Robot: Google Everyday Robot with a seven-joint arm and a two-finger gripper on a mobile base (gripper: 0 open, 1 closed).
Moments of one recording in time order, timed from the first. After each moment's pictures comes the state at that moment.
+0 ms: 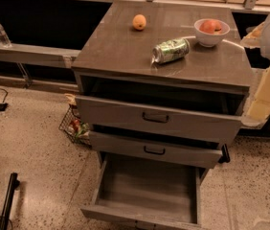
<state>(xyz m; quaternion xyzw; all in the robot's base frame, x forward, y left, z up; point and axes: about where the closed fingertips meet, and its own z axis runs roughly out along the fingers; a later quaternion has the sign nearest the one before) 0.438 -0.217 0.976 -0.60 0.78 -0.03 0.16</state>
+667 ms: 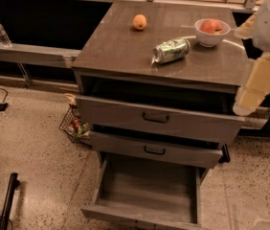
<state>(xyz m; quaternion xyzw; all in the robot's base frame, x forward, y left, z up) 0.453 -0.207 0.985 -0.61 0.77 -0.04 0.17</state>
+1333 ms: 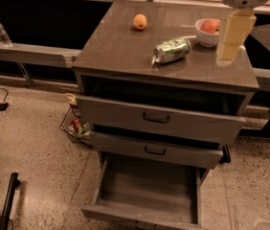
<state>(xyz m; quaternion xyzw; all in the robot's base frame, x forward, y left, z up) 0.555 -0.182 1.022 -0.69 0.69 -0.12 0.19</state>
